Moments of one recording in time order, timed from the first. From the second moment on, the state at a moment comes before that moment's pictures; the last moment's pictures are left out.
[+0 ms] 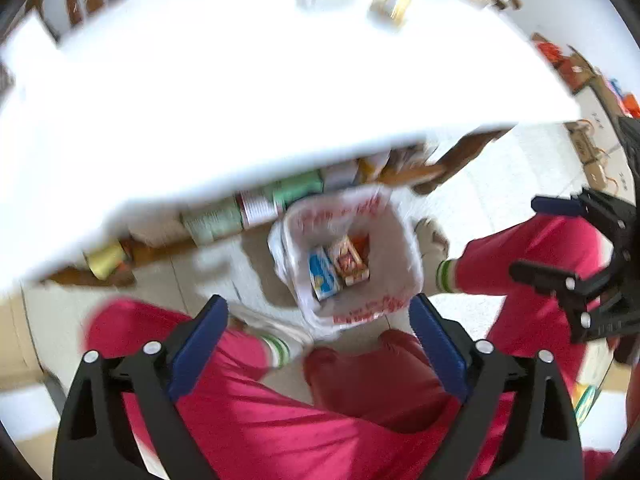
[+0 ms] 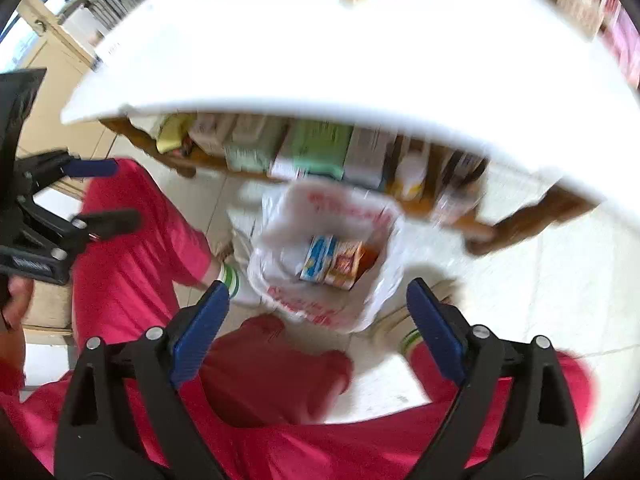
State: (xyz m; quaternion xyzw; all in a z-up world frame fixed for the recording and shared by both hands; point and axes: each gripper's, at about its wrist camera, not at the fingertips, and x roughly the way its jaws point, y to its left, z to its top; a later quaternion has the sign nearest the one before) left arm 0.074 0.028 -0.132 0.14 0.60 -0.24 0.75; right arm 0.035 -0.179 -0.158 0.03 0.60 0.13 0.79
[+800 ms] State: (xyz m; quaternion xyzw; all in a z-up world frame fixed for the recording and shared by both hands) left arm 0.174 -0.030 0.075 0.26 0.52 -0.30 0.76; right arm 0.107 -0.235 0.086 -0.03 0.45 0.13 0.88
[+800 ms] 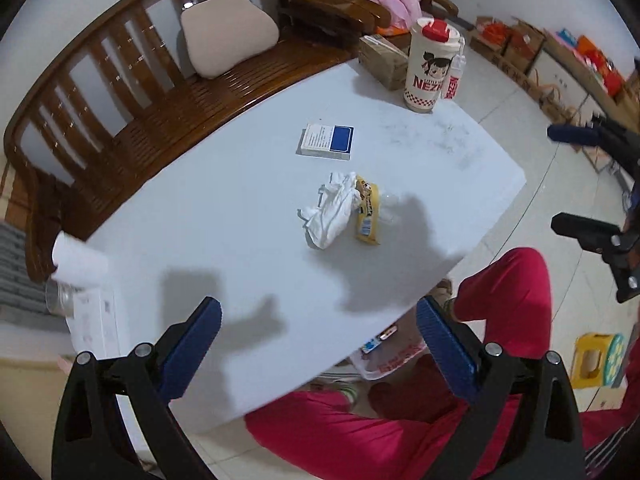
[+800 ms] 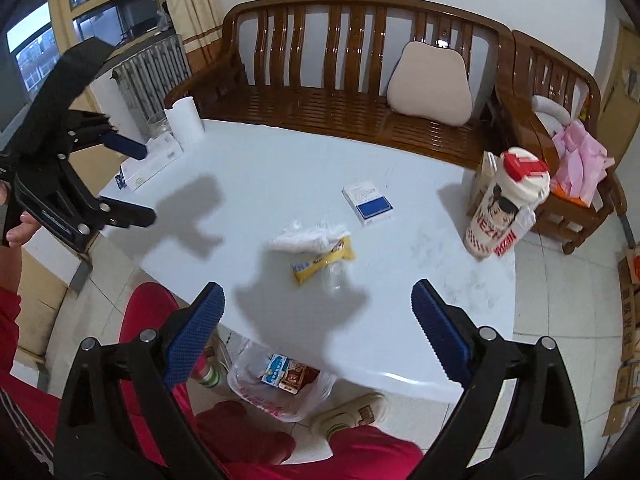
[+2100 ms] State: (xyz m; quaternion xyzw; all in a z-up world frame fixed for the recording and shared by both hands) left arm 0.282 -0.116 -0.111 0.40 0.56 -0.35 0.63; right arm 0.231 -0.211 -0.109 -0.09 0.59 0.17 0.78
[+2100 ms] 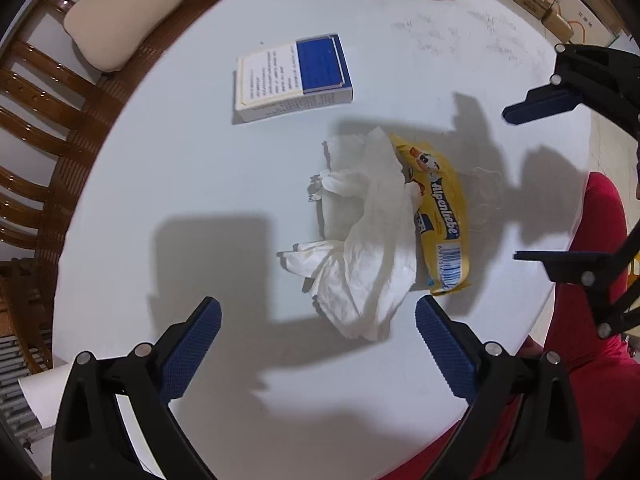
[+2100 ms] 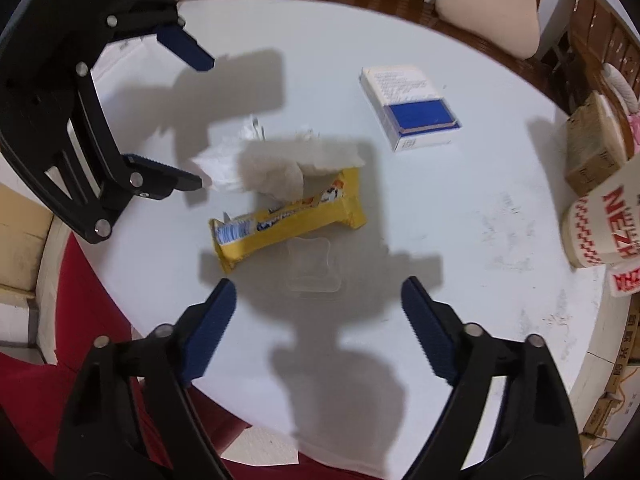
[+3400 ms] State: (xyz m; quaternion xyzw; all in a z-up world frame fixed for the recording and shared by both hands) left arm 0.285 -0.123 -0.130 0.33 0.61 -0.33 0.64; right arm 0.242 -0.213 -0.133 -0.09 0.59 0.16 0.79
